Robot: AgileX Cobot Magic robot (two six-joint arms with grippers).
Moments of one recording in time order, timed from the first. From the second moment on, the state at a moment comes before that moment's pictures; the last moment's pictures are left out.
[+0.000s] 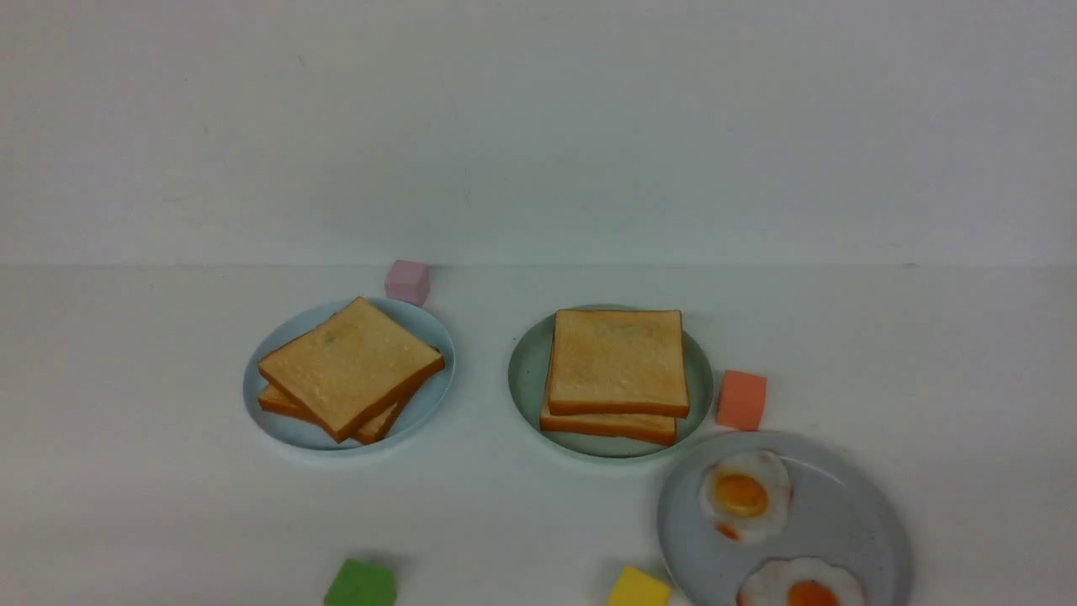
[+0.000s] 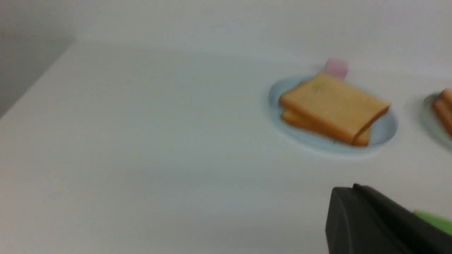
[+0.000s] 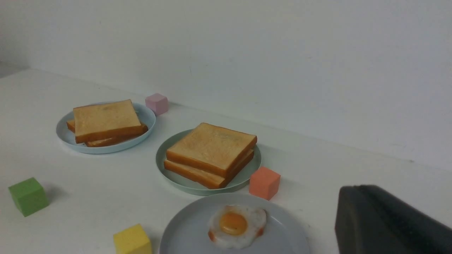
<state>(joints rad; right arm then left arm) 0.63 -0.01 -0.38 -0.37 0.62 0.26 -0.04 -0.01 -0.08 0.12 0.48 -0.25</state>
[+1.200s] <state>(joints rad) 0.63 -0.01 -0.38 -0.37 0.62 0.26 -0.11 -0.01 0.02 0.11 0.43 -0.22</state>
